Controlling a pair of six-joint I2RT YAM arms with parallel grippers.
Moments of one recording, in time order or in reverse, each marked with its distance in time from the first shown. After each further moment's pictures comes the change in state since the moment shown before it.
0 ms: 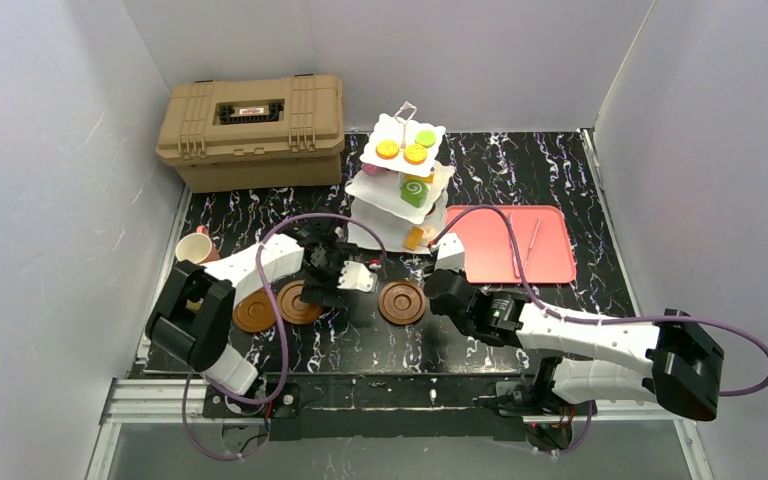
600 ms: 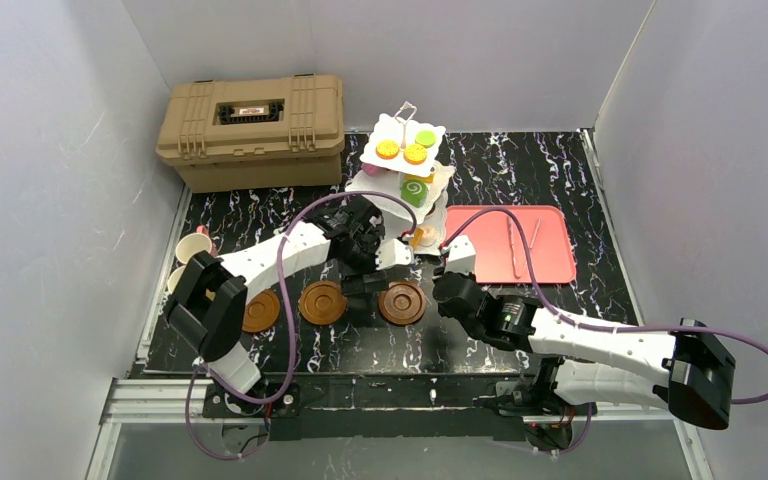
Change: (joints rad) left arm -0.191 0.117 0.243 -0.011 0.010 -0.446; right arm 0.000 -0.087 -0.037 -0.051 0.023 0.030
